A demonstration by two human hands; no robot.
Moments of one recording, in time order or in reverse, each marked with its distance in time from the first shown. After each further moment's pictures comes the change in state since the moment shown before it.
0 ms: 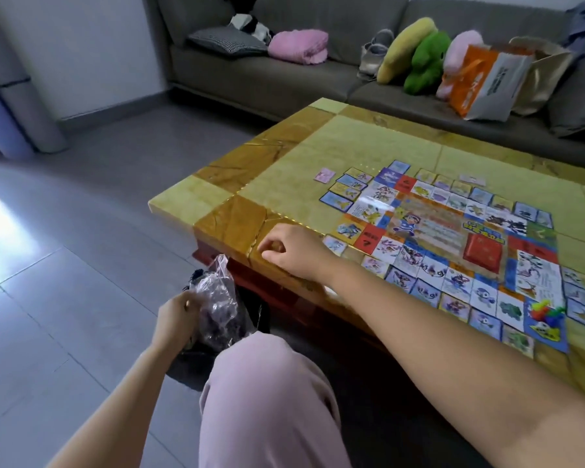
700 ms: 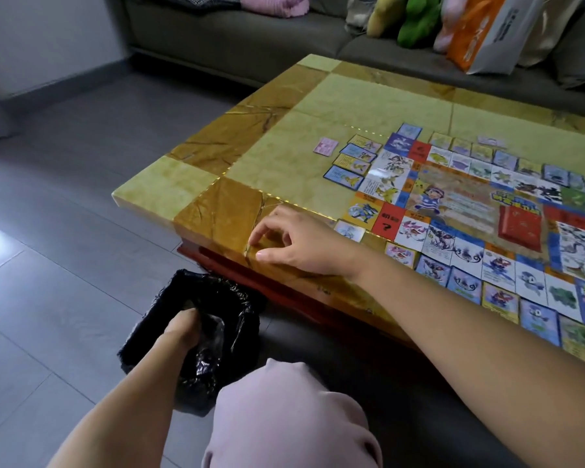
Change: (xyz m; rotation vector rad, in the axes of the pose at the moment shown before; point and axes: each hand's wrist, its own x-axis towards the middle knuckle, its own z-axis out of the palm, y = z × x) left_hand 0.080 -0.070 0.067 0.250 -0.476 -0.228; right_hand 0.018 0.017 0.008 0.170 -0.092 0.035
